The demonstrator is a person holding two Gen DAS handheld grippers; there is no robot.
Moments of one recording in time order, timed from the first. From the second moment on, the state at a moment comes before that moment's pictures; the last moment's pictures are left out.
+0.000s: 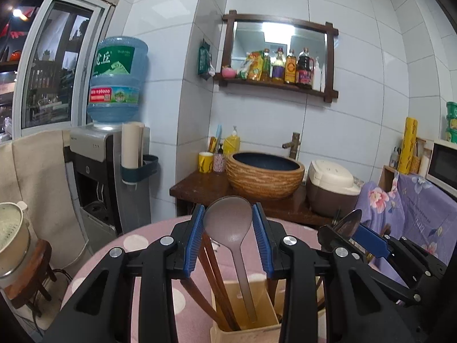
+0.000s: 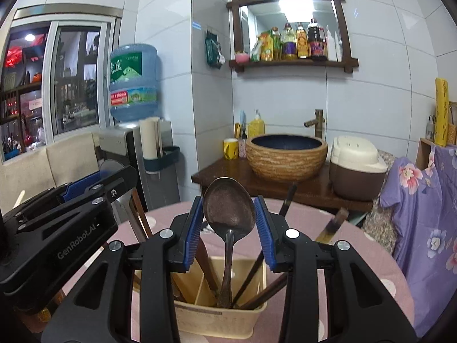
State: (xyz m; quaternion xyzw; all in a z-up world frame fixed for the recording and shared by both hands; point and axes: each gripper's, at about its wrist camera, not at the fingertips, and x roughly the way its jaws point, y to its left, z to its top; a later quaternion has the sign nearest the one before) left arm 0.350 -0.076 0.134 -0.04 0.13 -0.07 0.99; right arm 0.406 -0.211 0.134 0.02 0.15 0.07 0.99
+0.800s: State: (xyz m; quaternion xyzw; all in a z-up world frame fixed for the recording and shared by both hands) left arm 0.308 -0.069 0.123 0.00 0.07 -0.06 1.00; right arm 0.384 -0.200 0.082 -0.04 0.16 0.07 0.98
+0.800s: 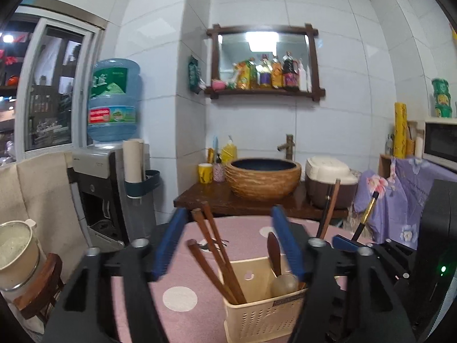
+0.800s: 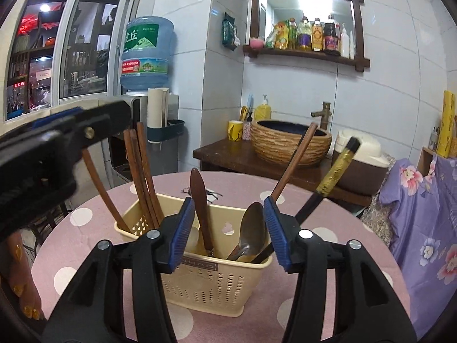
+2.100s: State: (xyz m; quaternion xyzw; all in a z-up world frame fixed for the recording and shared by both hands) left arm 0.068 0.002 0.003 -0.06 0.13 -0.02 0.99; right arm 0.087 -0.226 -0.007 0.01 0.14 0.04 0.99
